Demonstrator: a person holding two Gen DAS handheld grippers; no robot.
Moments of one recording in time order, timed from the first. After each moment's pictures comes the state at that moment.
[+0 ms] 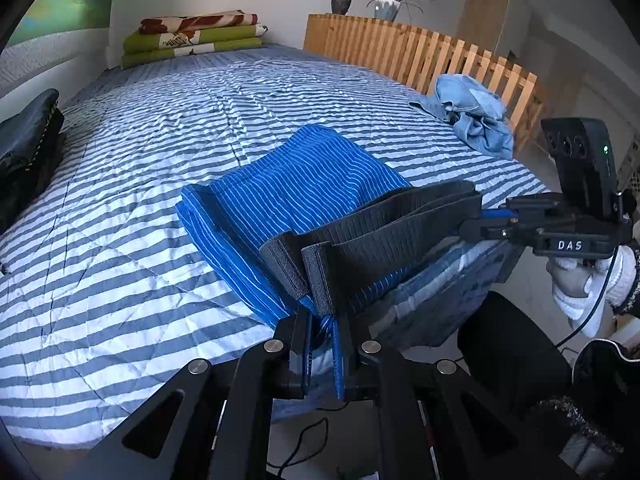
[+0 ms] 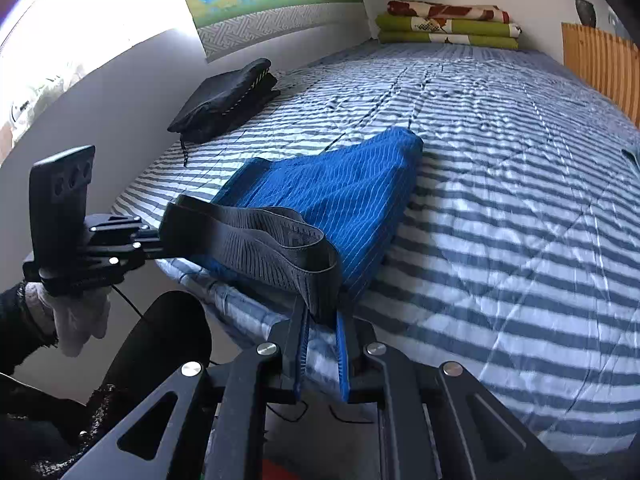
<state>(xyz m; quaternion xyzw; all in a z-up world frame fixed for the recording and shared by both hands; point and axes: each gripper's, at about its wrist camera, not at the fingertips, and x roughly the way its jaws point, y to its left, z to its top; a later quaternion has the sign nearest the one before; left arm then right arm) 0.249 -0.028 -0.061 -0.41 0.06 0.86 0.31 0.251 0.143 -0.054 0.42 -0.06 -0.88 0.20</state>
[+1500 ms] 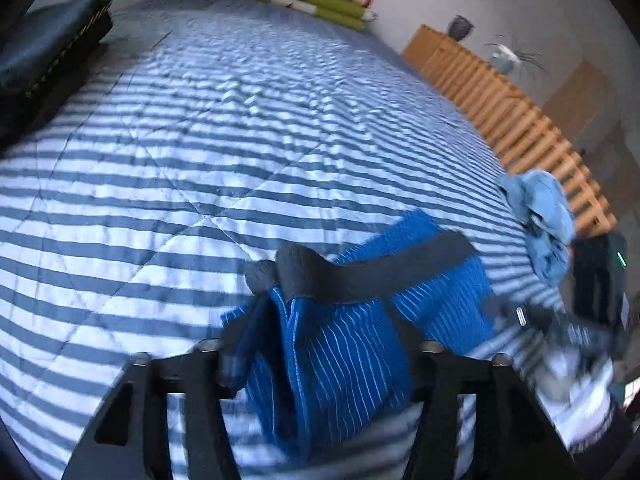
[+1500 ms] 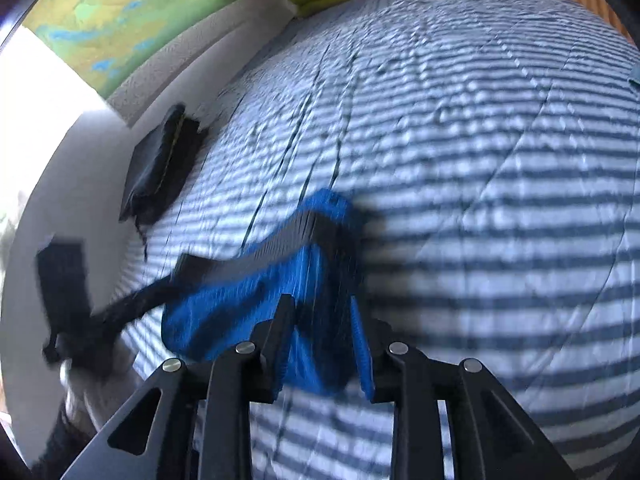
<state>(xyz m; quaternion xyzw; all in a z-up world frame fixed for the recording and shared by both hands) 0.079 -0.033 -0.083 -0.49 -0.12 0.84 0.19 0.114 0.196 -0.067 0.49 -0.22 -0.83 0.15</state>
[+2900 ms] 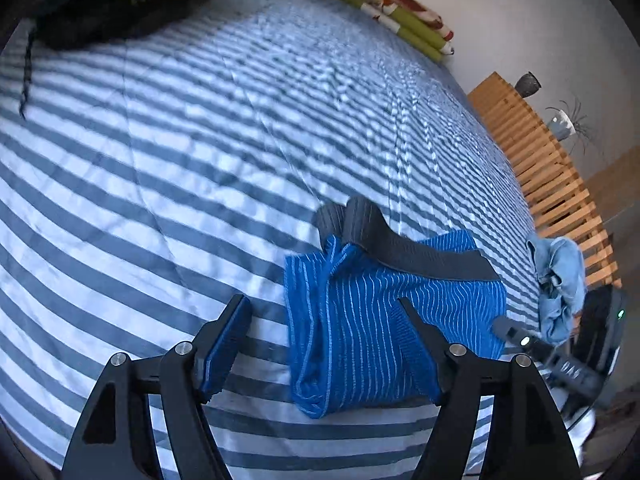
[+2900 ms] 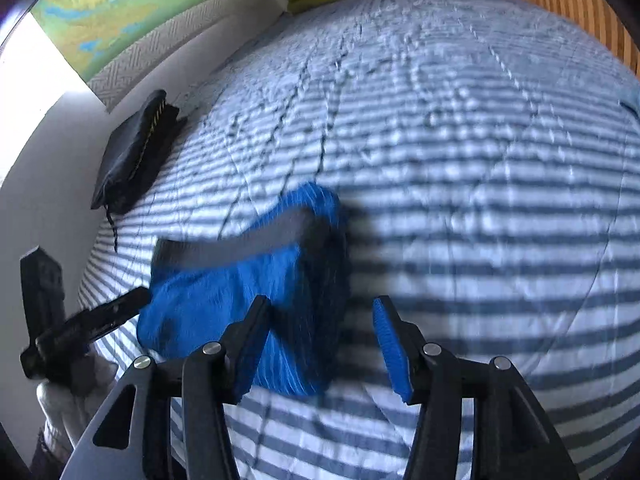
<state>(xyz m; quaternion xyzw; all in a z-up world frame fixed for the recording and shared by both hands) 0.106 -0.070 -0.103 -0.50 -0.23 0.83 0.10 0.107 0.190 -0.072 0.50 -0.18 -0.84 0.10</state>
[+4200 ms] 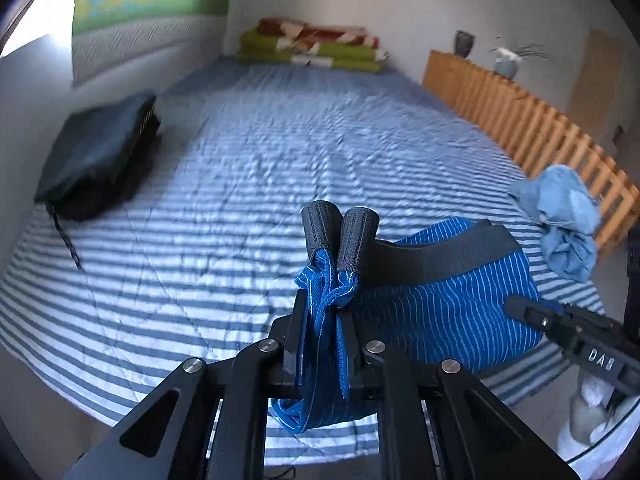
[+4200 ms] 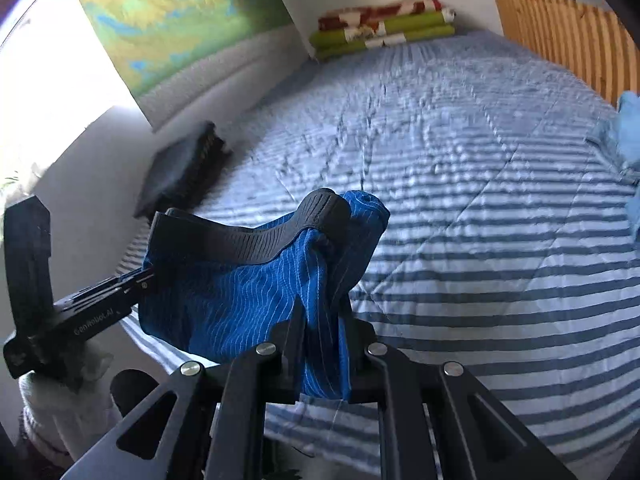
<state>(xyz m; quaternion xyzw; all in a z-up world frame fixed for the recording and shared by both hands) 0.182 0.020 0.031 -0.41 -0.01 0.91 0.11 0.194 0.176 0.012 0.40 -0.17 -0.89 0.11</state>
